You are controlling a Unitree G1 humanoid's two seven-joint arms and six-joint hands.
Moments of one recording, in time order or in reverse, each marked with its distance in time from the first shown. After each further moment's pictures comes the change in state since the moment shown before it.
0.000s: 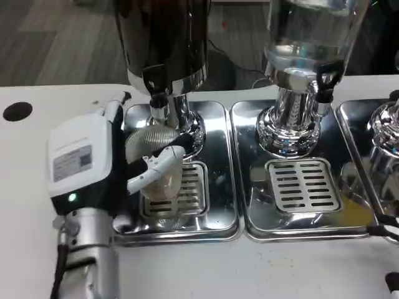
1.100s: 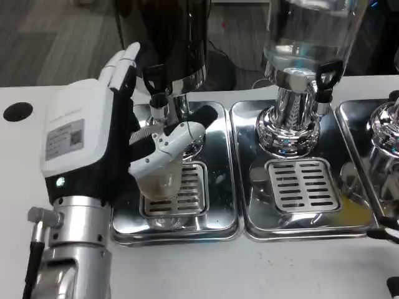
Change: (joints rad) left arm 0.048 -0.040 0.063 -0.302 -0.041 -0.138 -0.202; right arm 0.043 -0.002 -0.008 -0.042 0.016 -0.005 0.001
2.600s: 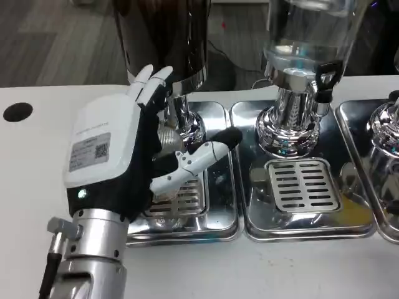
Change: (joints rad) left arm 0.059 -0.029 -0.063 -0.033 0.041 -0.028 -0.060; right arm -0.013 -0.007 -0.054 -0.043 0.075 -0.017 0.024
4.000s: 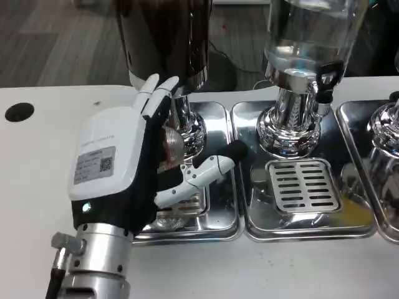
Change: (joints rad) left arm 0.071 -0.014 -0.006 0.004 -0.001 -0.068 0.038; right arm 0.009 0.004 -0.019 -0.043 0.023 0.032 0.031
